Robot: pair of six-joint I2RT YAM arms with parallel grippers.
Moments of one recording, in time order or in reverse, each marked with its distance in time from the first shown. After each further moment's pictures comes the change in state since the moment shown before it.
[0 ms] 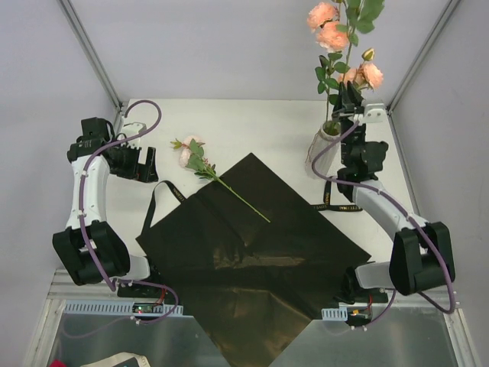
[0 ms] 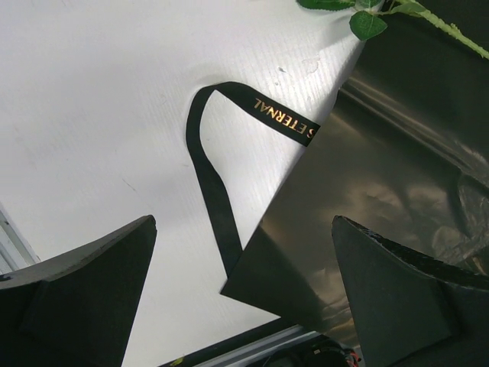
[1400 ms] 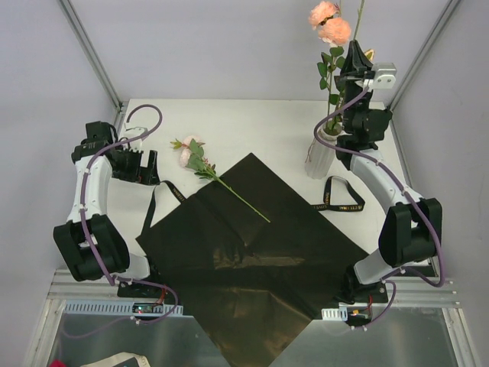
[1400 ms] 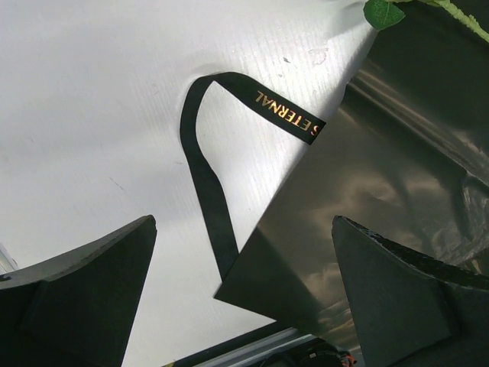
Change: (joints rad) left arm 0.000 0.008 -0.057 0.038 -0.008 -0.019; right arm -0.019 0.164 0.369 -0.020 0.019 0.039
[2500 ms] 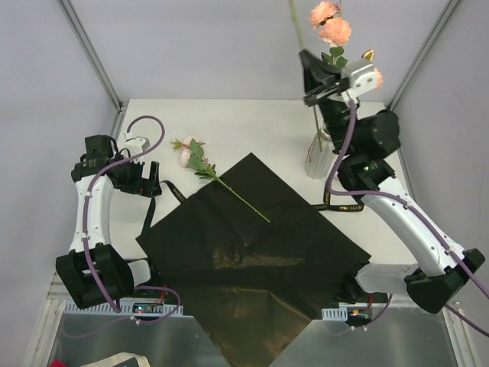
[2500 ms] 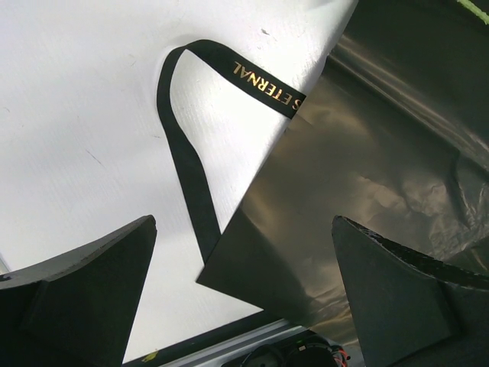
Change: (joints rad) left arm 0.000 -0.179 -0.137 0.004 0.003 -0.004; right arm 0.454 -0.305 0.159 -0.691 -0.074 -0.160
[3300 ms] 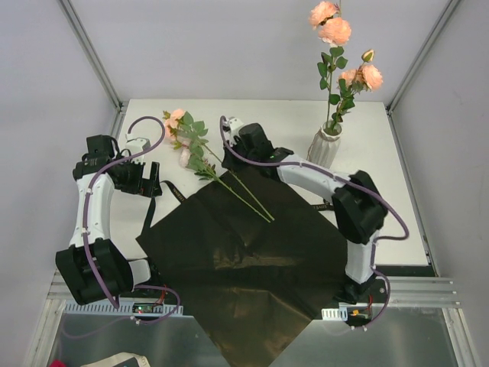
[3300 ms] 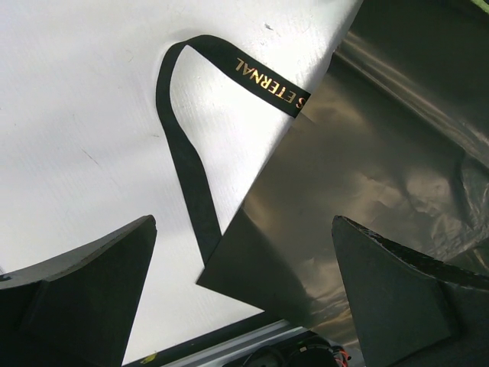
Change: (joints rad) left arm 0.000 0.033 -0.005 0.011 -0.004 0.000; right arm 0.079 0.738 0.098 -0.575 -0.263 0.427
